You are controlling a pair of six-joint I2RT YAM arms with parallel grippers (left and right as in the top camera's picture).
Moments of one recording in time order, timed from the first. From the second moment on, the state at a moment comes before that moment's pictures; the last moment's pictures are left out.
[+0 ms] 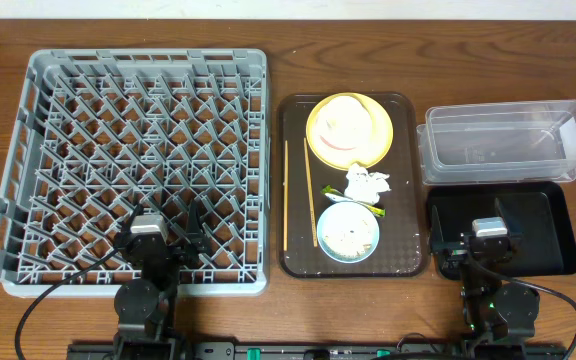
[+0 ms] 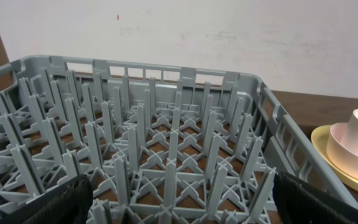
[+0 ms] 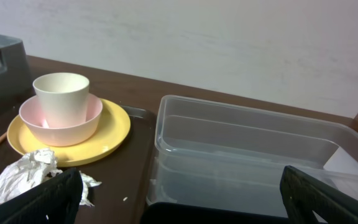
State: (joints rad) left arm -0.06 0.01 0.02 -0.11 -0.08 -0.12; right arm 0.01 0.01 0.01 -0.07 -0.05 -0.15
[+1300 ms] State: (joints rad) left arm -0.06 0.01 0.06 -0.16 -0.09 -0.14; right arm 0.01 0.01 0.01 -0.07 -0.05 -0.15
